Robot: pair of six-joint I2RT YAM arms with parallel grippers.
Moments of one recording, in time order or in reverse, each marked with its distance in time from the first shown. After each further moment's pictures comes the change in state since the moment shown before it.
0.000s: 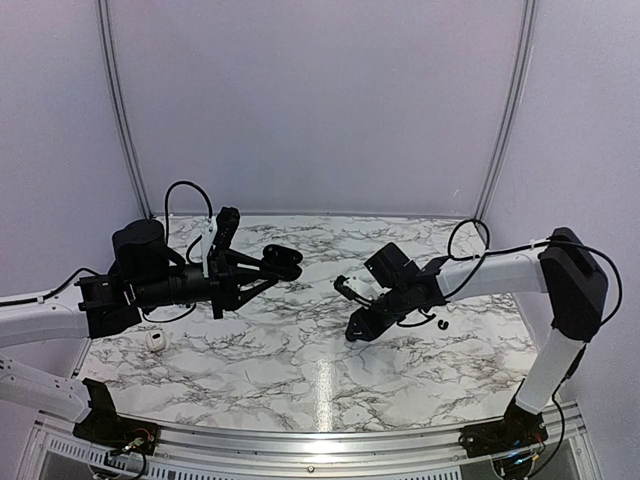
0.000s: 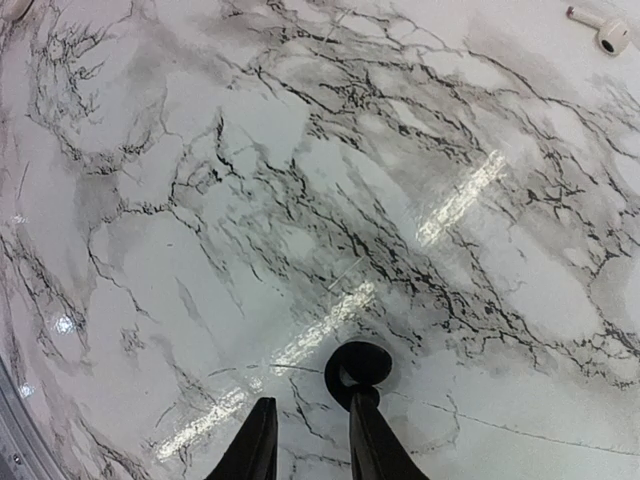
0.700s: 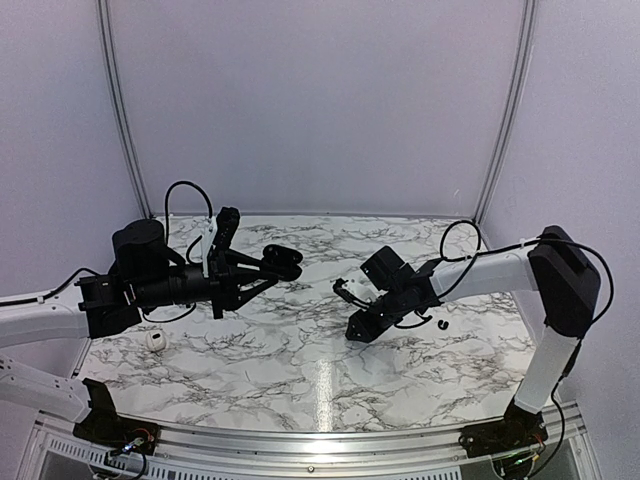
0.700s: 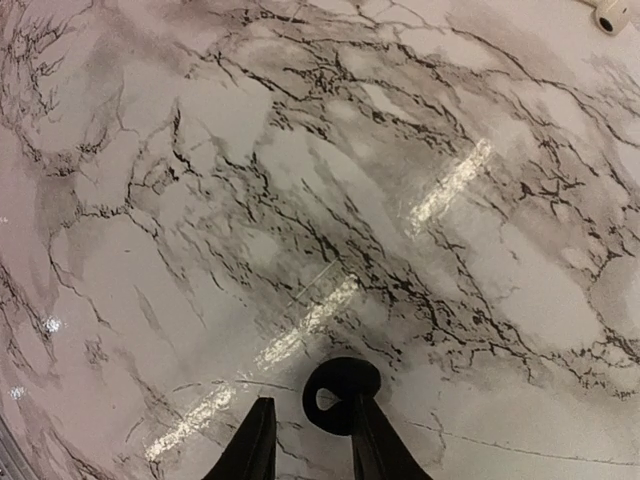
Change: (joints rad) left arm 0.000 0.000 0.000 0.000 0.000 0.000; right arm 0.002 0.049 0.013 0.005 0.032 0.003
